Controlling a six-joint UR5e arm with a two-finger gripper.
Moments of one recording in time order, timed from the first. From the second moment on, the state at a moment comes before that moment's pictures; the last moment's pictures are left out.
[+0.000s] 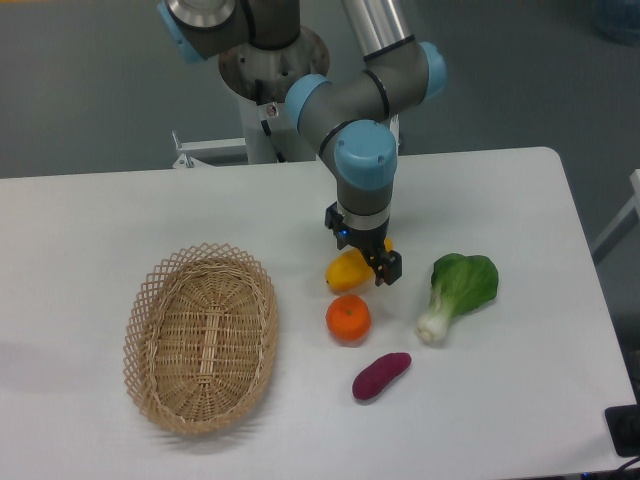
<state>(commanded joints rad) 2.50 -1.85 -2.02 -0.80 1.61 1.40</state>
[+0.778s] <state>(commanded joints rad) 2.49 -1.87 -2.03 -0.79 1.61 1.31</state>
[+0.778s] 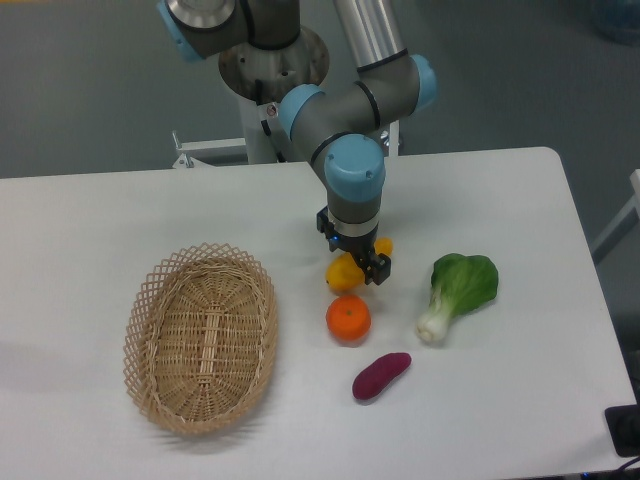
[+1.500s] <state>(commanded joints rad) 2.53 -1.81 -1.93 -0.82 1.60 1.33</state>
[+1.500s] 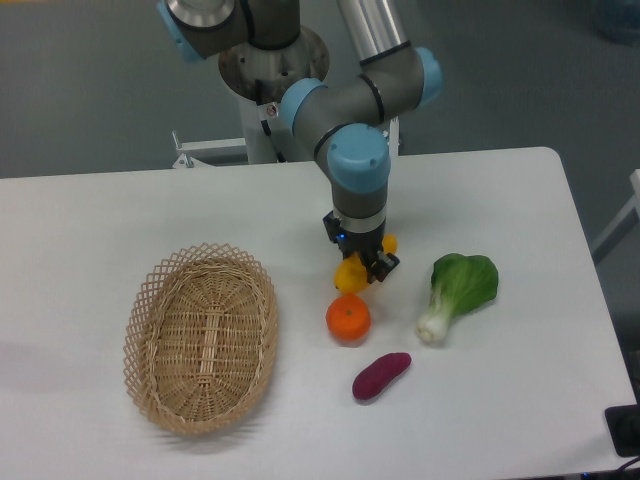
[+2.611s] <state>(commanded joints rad) 2.61 -1.79 -1.65 -0.84 1.27 1.13</state>
